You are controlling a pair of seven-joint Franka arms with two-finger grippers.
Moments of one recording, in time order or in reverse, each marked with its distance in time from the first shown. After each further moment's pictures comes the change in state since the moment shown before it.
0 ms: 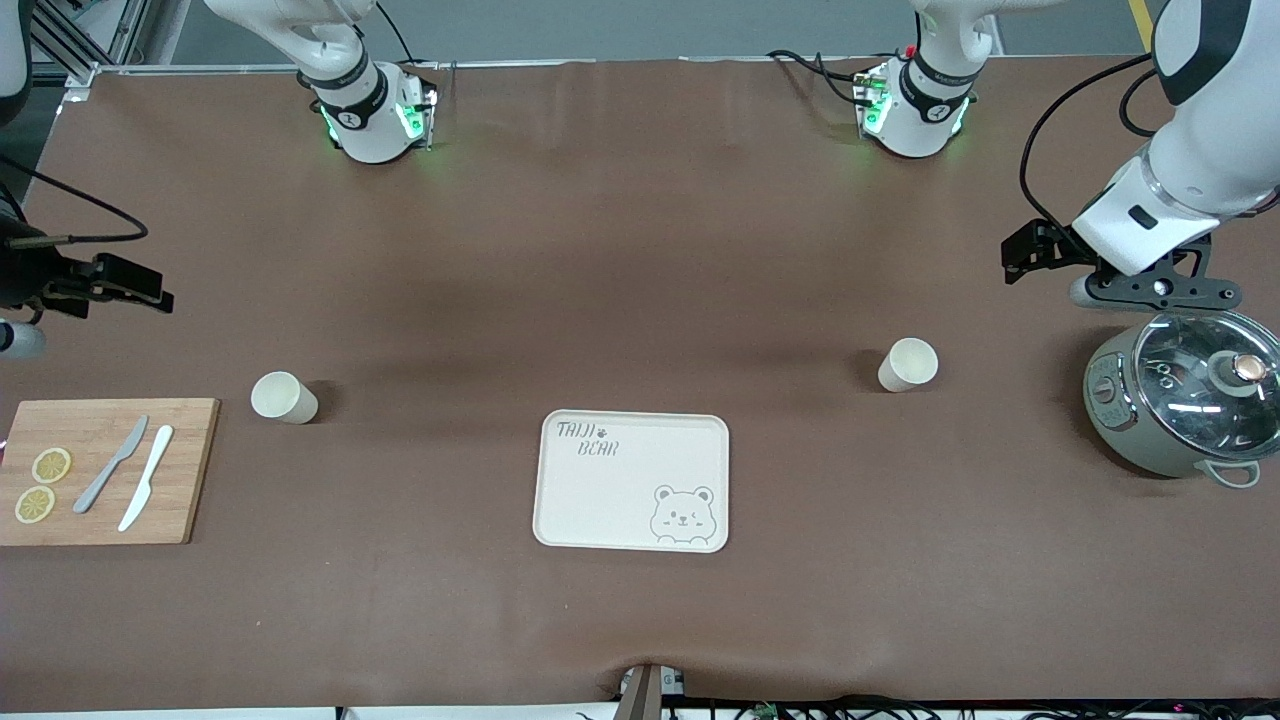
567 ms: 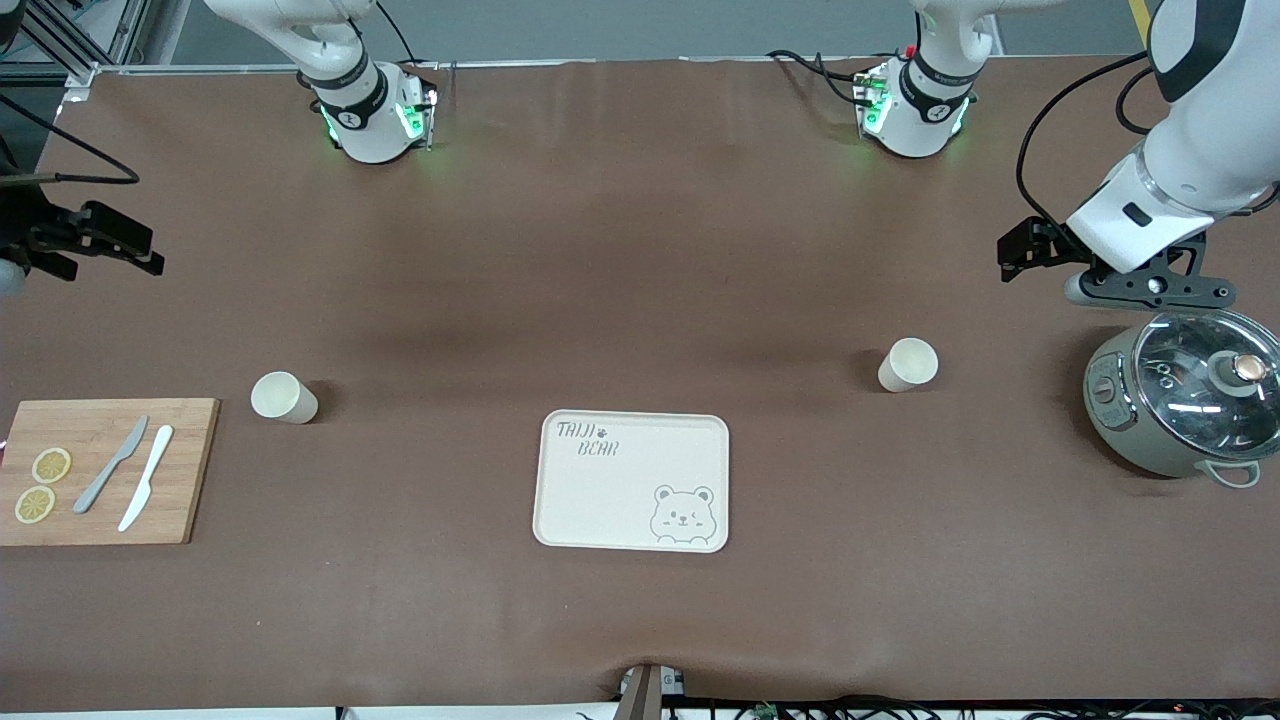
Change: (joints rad) left arm -0.007 0.000 -0.001 0.004 0.000 -0.003 0.000; right arm 0.000 -0.150 0.000 -0.141 0.000 0.057 -0.003
